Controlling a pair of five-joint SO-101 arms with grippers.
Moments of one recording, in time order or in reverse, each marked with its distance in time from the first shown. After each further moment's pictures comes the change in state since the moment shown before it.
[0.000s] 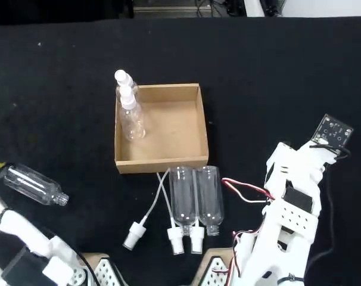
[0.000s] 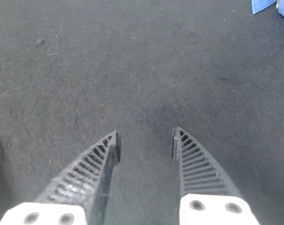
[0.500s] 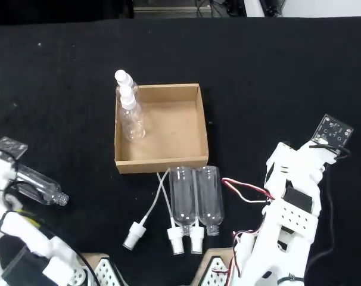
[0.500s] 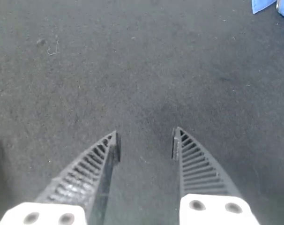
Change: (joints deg) left arm 1.3 0.0 6.2 19.3 -41.2; right arm 0.0 0.0 0.0 0.0 0.0
